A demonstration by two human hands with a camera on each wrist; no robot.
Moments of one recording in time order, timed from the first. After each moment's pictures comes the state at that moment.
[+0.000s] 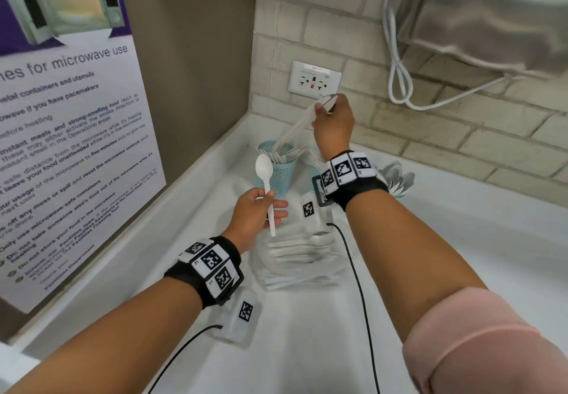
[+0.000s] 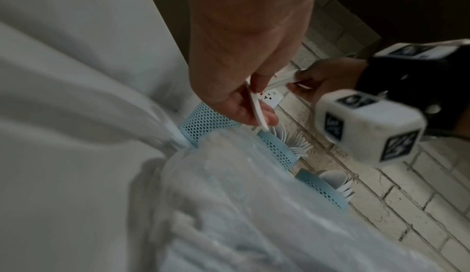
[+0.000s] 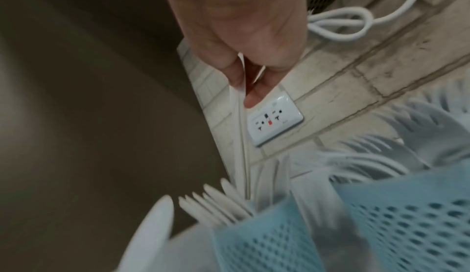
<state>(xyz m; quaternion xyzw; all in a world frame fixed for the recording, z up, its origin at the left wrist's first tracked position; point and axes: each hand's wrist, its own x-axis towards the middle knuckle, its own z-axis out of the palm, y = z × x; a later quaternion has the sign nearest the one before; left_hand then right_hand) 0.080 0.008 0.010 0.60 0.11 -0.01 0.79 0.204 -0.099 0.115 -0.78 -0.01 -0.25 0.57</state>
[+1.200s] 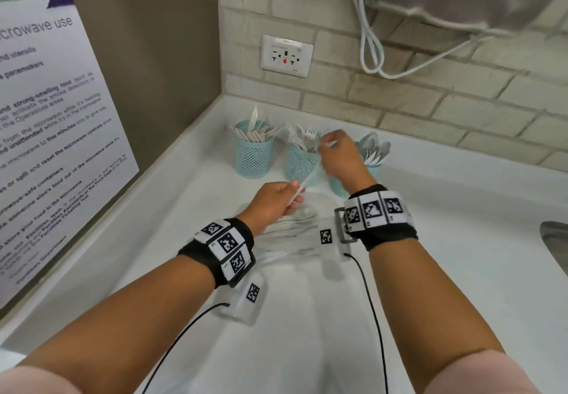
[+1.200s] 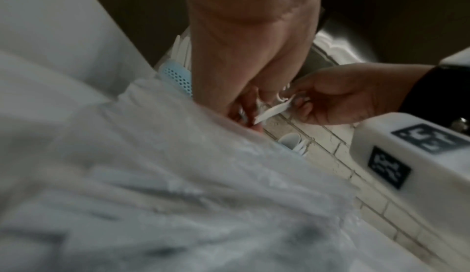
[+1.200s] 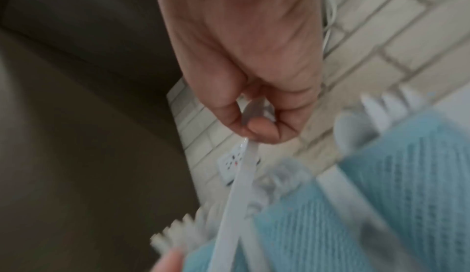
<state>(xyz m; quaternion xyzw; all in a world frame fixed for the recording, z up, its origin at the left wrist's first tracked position) 0.077 -0.043 0.005 0.72 0.00 -0.10 0.69 0.132 -0.178 0.069 -0.88 0.03 -0.09 0.47</state>
